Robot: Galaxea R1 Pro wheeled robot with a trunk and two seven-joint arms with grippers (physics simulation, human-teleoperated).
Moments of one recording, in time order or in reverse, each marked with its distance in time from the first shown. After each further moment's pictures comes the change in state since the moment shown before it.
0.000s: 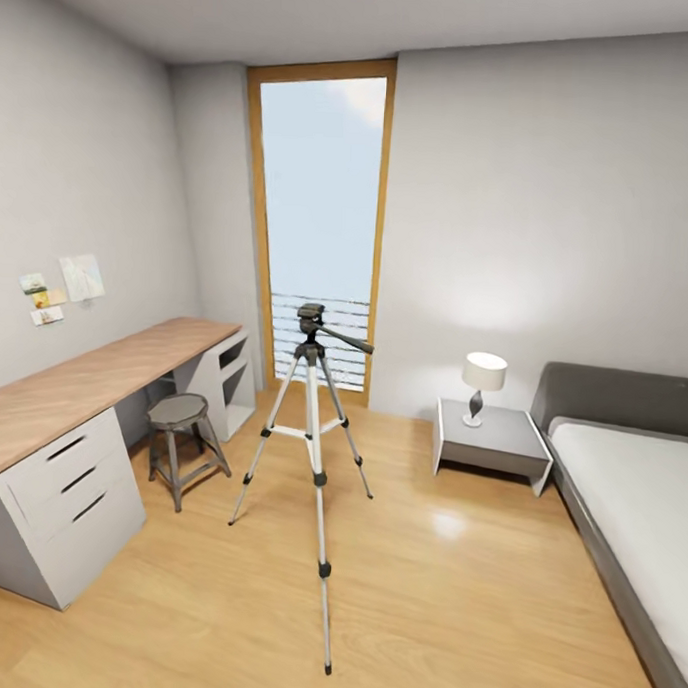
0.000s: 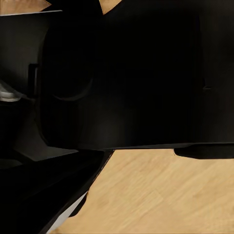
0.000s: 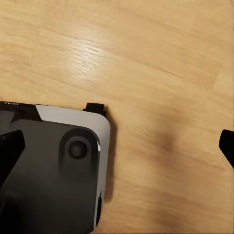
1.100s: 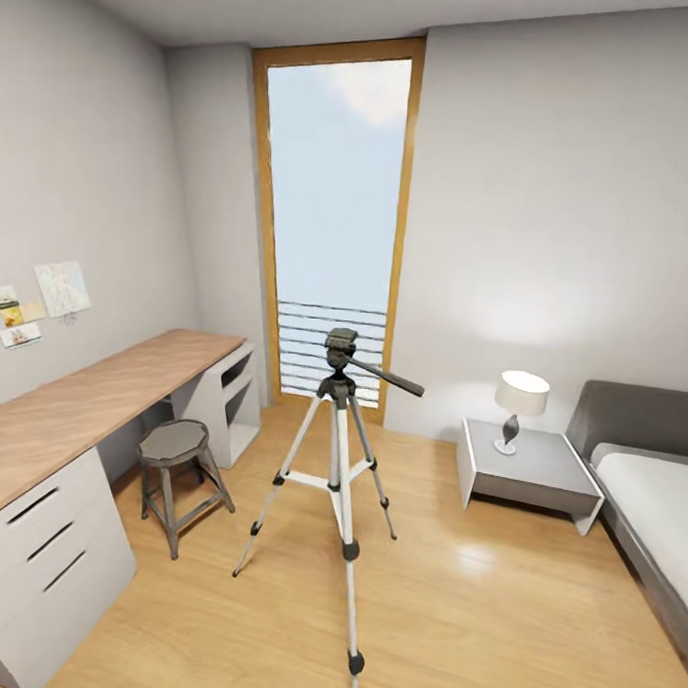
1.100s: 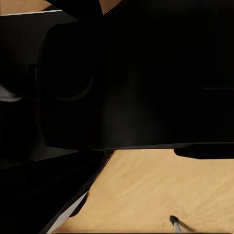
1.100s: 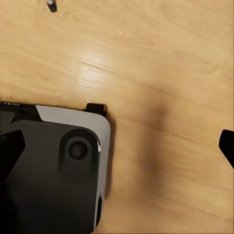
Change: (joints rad) left arm 0.000 -0.001 0.000 0.000 -0.001 0.000 0.000; right arm 0.000 0.000 0.000 0.001 0.000 -0.003 0.000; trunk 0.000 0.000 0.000
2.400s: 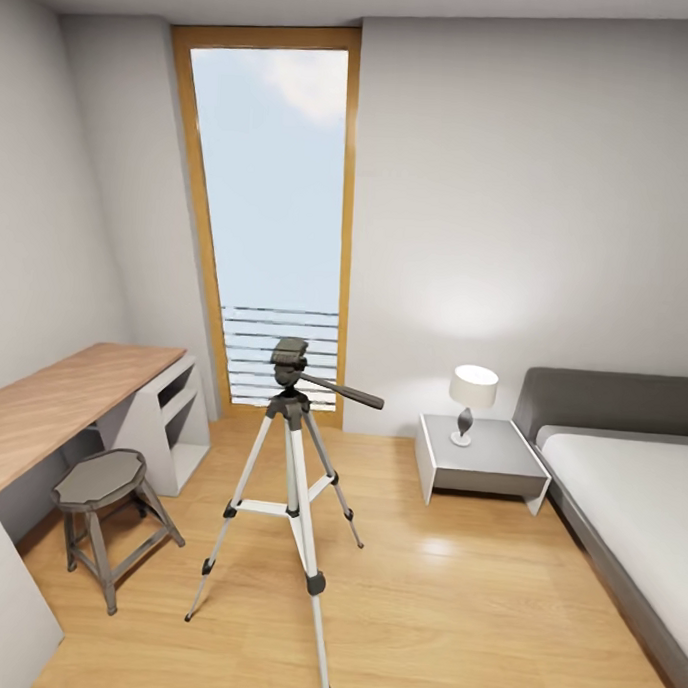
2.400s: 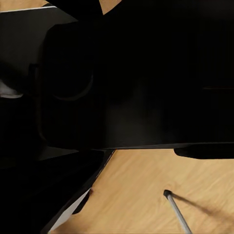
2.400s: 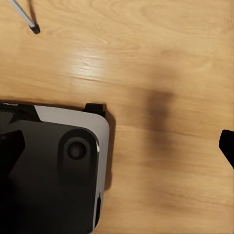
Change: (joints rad) left arm 0.000 -0.011 0.000 -0.001 -0.007 -0.001 0.000; right arm 0.000 -0.003 0.000 -0.001 -0.001 0.001 0.000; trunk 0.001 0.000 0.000
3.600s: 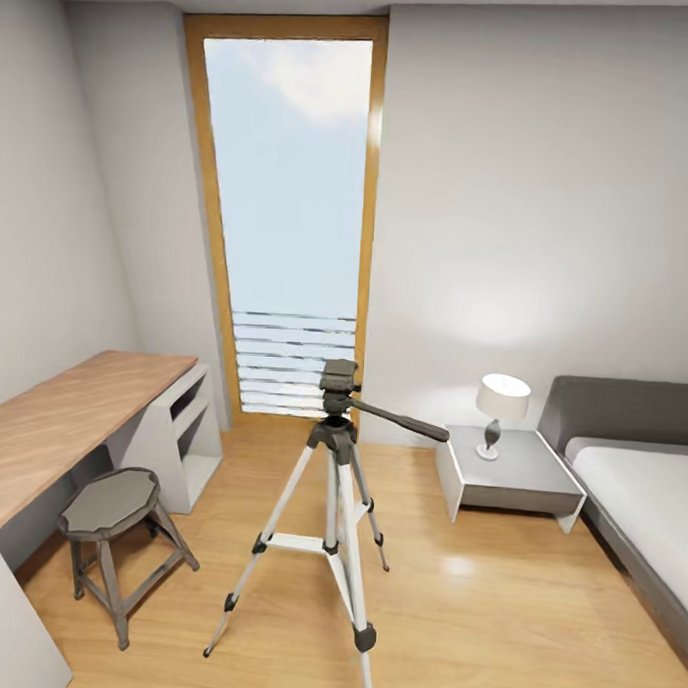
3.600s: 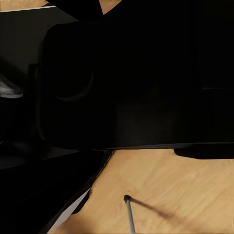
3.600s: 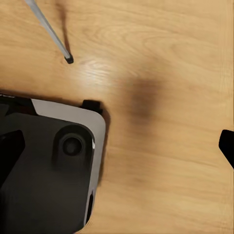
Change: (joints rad) left arm 0.000 0.000 0.000 0.001 0.003 0.000 0.000; right arm 0.000 0.001 0.001 0.000 0.061 -0.001 0.000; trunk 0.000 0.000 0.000
